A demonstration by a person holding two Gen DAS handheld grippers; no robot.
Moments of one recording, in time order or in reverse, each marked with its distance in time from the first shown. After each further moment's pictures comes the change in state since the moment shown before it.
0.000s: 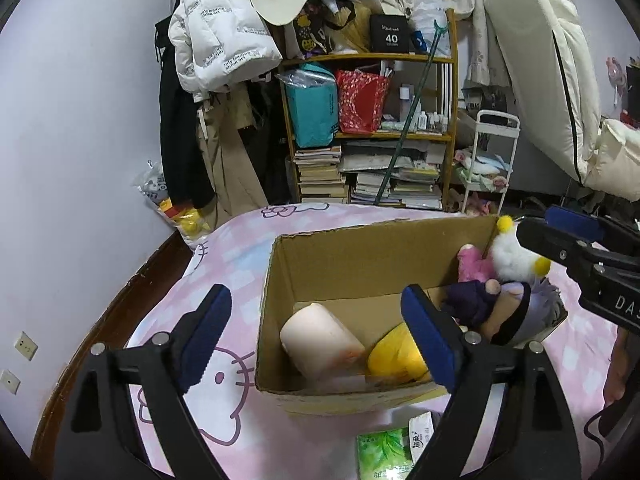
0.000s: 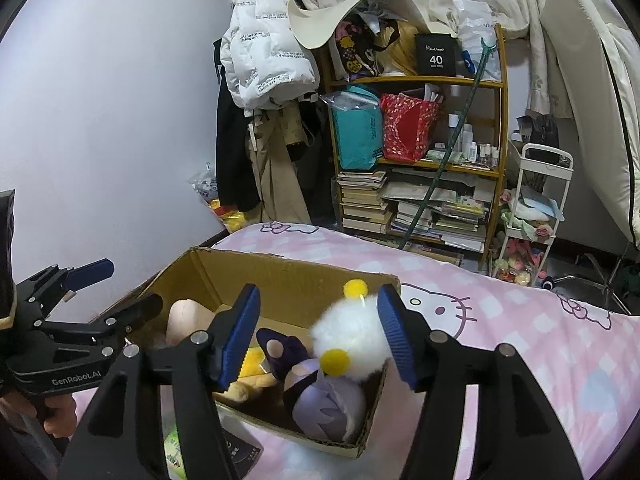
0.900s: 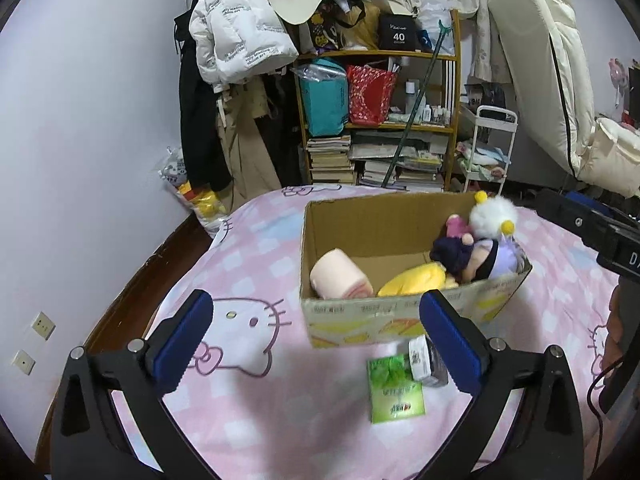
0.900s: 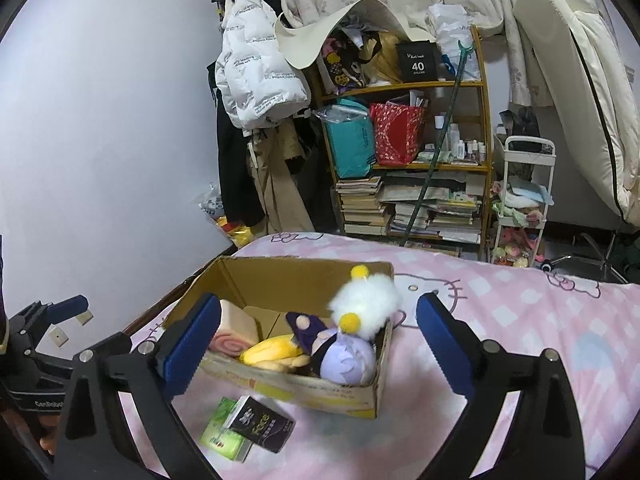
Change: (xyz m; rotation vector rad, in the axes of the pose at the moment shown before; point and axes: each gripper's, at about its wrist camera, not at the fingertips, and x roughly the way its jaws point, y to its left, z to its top) left arm -0.079 0.017 -0.024 -0.014 0.054 0.035; right arm -0.058 0.010 -0.007 0.093 -0.036 0.012
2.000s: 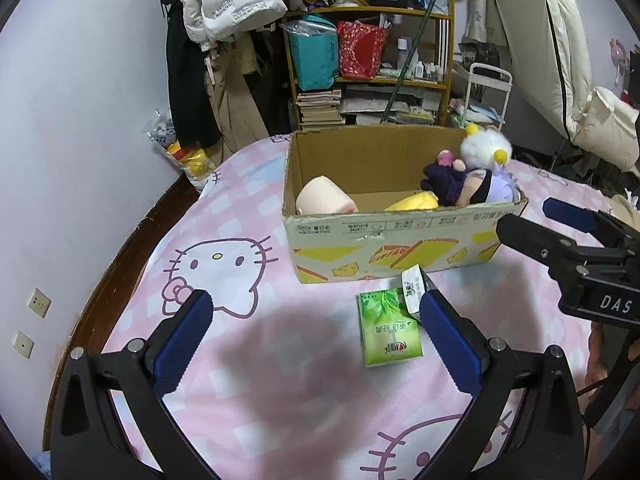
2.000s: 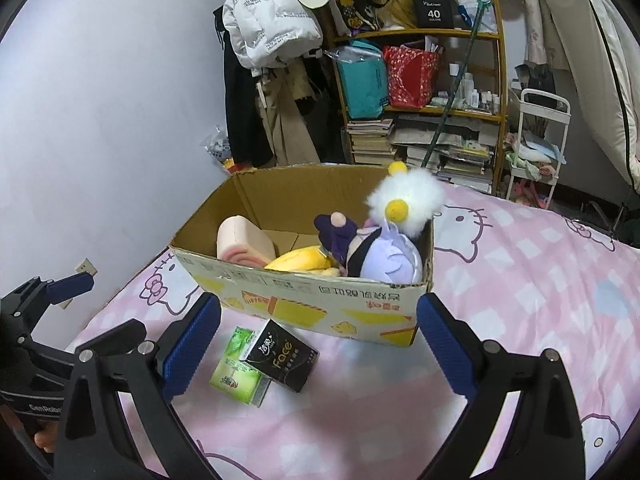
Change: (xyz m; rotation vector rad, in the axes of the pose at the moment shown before) left arm 0.009 -0.009 -0.037 0.014 0.151 -0.034; right arm 0.016 0.022 -0.050 -0.014 0.196 0.012
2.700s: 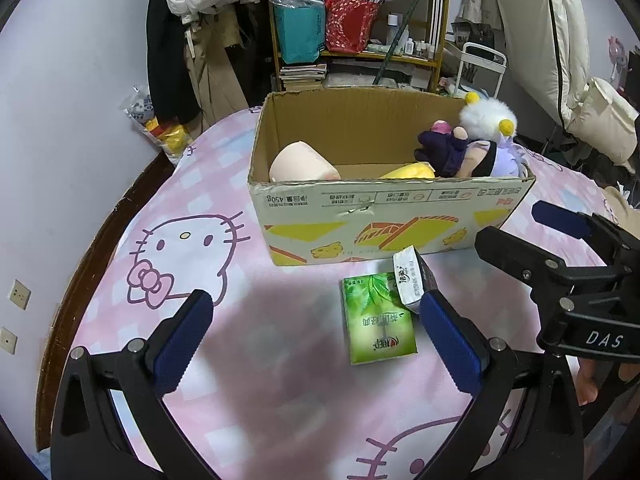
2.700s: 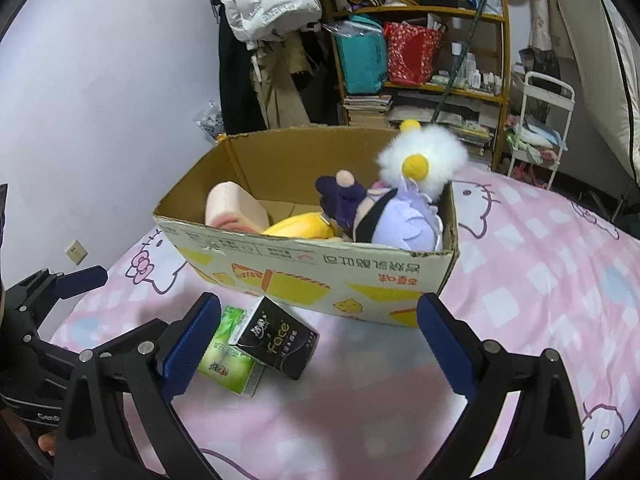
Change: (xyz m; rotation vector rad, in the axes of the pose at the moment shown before) left arm 0.036 -0.003 -0.005 -0.011 0.082 -0.072; right arm 0.028 0.005 -0.013 -0.006 0.086 -0.033
